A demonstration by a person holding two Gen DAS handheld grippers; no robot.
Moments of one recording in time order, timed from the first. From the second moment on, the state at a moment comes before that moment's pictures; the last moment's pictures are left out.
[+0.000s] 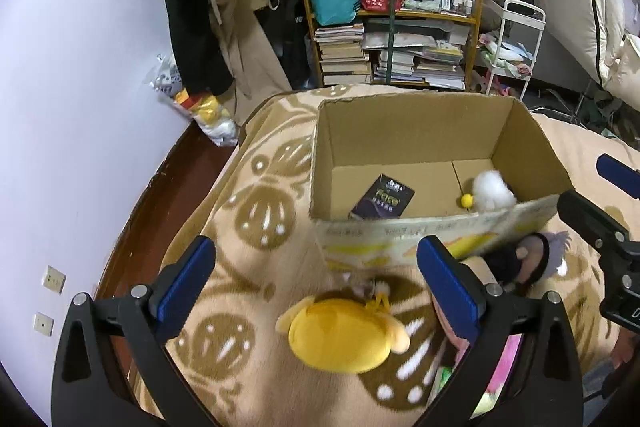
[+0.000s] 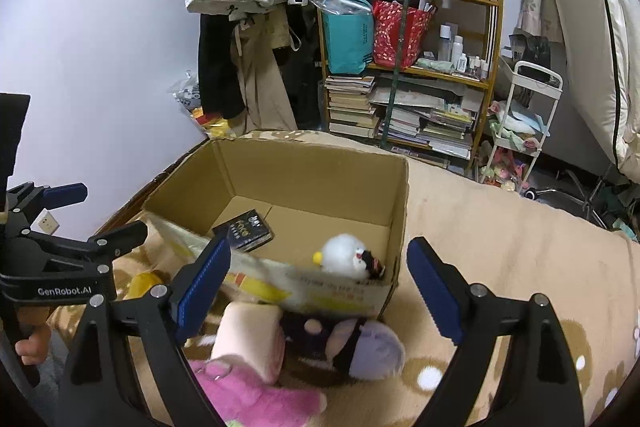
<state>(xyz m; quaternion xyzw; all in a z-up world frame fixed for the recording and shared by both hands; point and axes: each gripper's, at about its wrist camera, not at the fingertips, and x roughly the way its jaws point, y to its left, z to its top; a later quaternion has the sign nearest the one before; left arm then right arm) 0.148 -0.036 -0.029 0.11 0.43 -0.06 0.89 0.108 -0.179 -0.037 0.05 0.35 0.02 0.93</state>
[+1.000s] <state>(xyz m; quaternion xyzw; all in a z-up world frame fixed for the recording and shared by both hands) 0.091 0.005 -0.041 0.06 0.51 -0.07 0.86 0.043 -0.149 -0.034 0.04 0.39 -0.02 0.92</state>
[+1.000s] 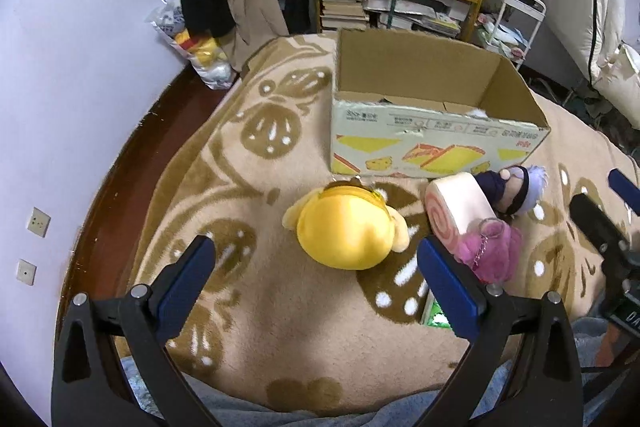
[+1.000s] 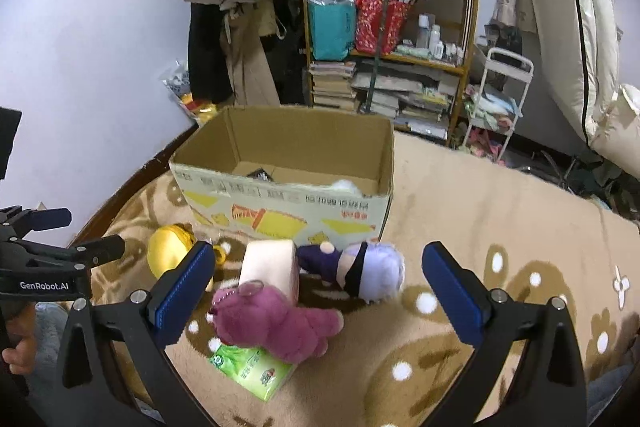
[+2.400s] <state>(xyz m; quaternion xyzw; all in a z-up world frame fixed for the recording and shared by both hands) 0.144 -0.026 -0.139 0.09 0.61 -0.10 0.78 0.074 -0.105 -0.135 0.00 0.54 0.00 0.84</state>
